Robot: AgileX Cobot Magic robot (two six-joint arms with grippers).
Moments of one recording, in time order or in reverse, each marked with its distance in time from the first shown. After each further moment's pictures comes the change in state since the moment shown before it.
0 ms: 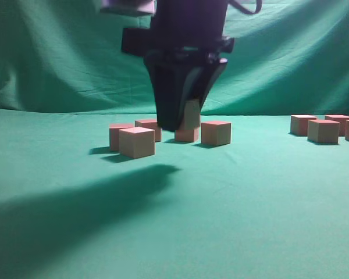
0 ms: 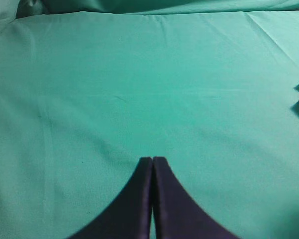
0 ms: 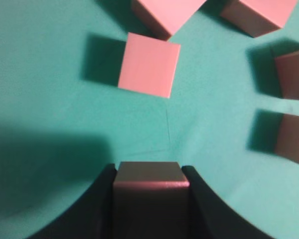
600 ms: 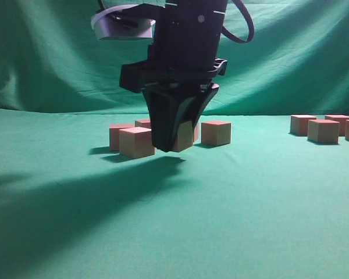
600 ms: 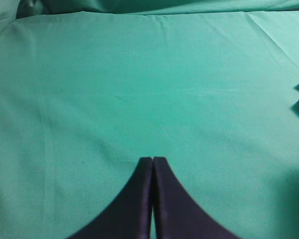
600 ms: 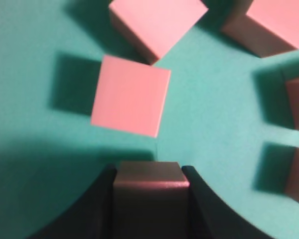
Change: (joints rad) left arm 0.000 0.000 0.000 0.000 0.000 0.000; right arm -0.019 0.077 0.000 -0.002 -0.109 -0.016
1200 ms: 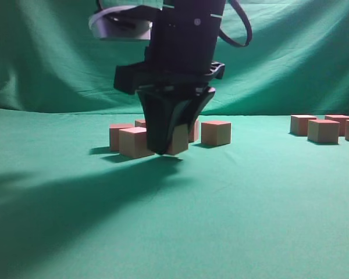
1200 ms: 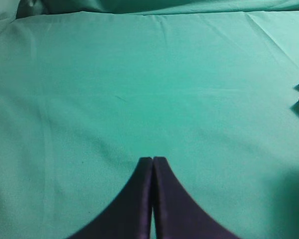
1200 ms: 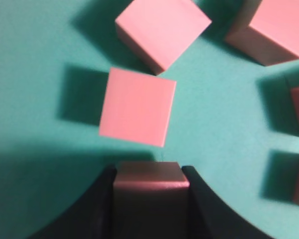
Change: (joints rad) left arm 0.000 0.000 0.000 0.000 0.000 0.000; right arm 0.000 0.004 0.000 0.028 -0.020 -0.003
